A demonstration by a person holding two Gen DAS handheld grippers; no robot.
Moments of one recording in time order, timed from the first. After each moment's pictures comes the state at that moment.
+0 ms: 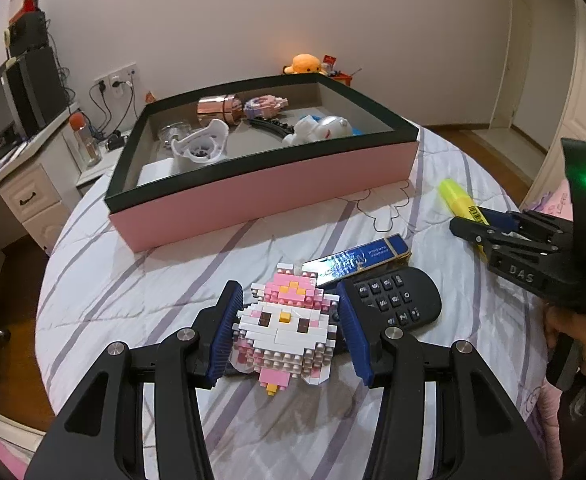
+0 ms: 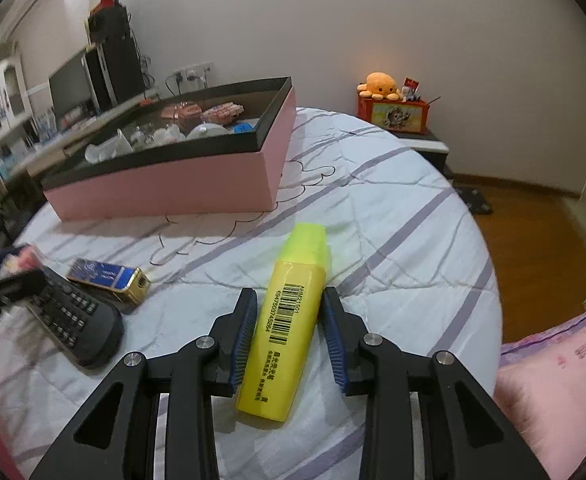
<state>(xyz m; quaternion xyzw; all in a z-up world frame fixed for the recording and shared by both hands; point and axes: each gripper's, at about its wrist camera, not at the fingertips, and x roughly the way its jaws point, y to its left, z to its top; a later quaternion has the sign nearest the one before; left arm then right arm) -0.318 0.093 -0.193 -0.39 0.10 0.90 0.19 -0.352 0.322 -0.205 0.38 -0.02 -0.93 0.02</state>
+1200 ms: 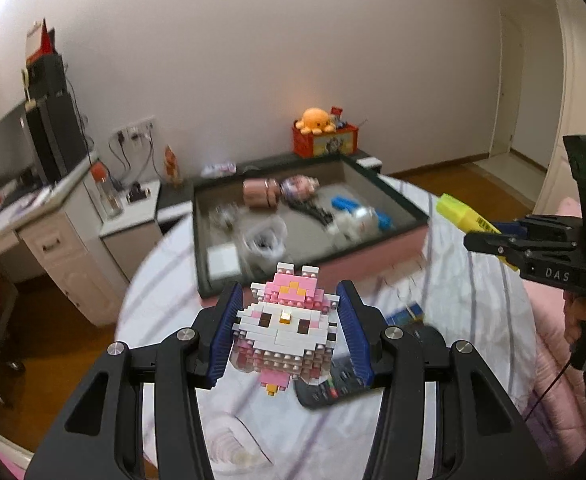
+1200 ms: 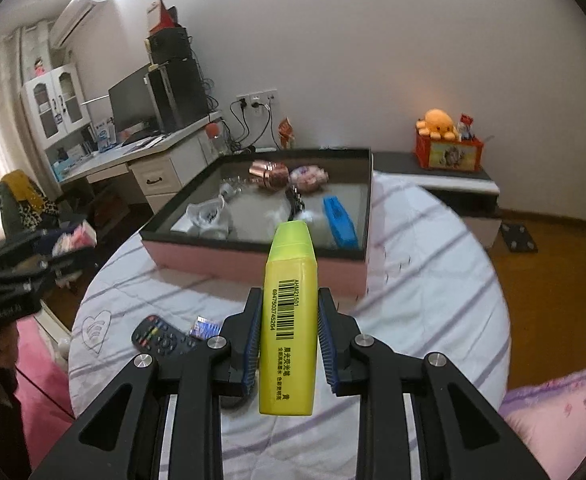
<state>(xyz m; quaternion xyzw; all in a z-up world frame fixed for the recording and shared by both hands) -0.326 0.050 -0.106 -0.30 0.11 0.93 0.19 -0.351 0.292 -0.116 0.34 -0.03 -0.93 0.13</state>
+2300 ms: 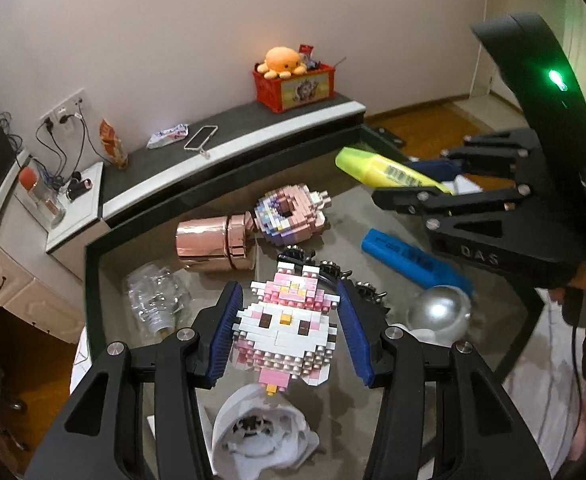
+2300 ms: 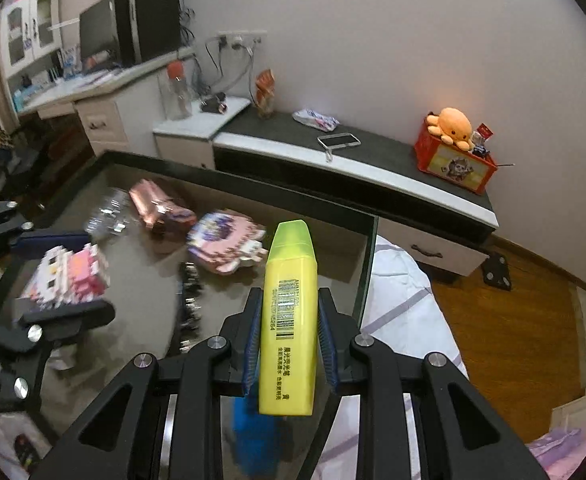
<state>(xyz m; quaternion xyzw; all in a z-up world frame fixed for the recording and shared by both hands) -0.543 0.147 -0.164 -0.41 0.16 0.86 0.25 -0.589 0.281 -0.148 0.43 0.09 -0.89 0.10</state>
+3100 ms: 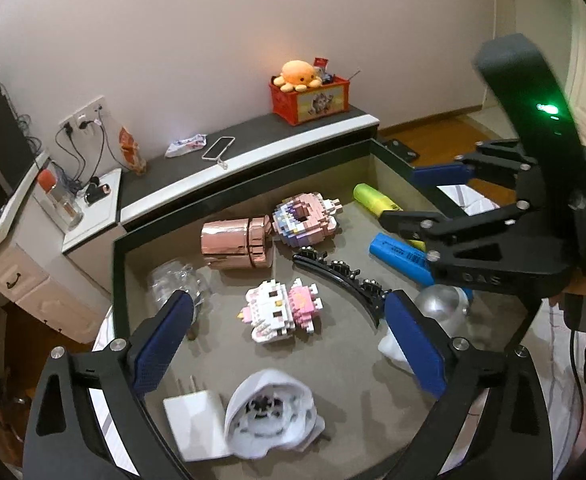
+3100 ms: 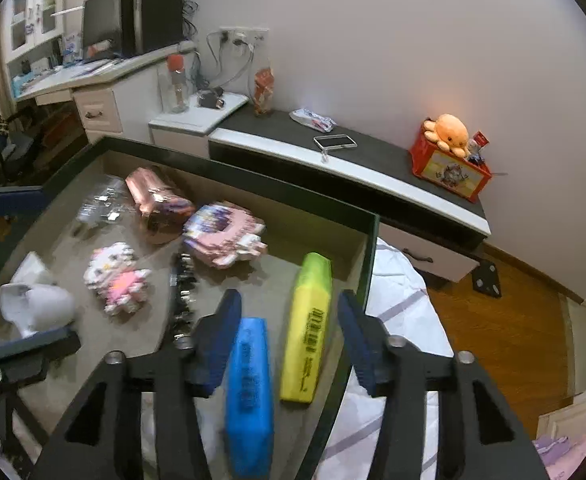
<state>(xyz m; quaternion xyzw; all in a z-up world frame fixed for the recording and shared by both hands) -0.524 0.131 -0.147 -0.39 0.15 0.88 0.23 -0.578 0.275 -0.140 0.42 0.11 -0.90 0.09</state>
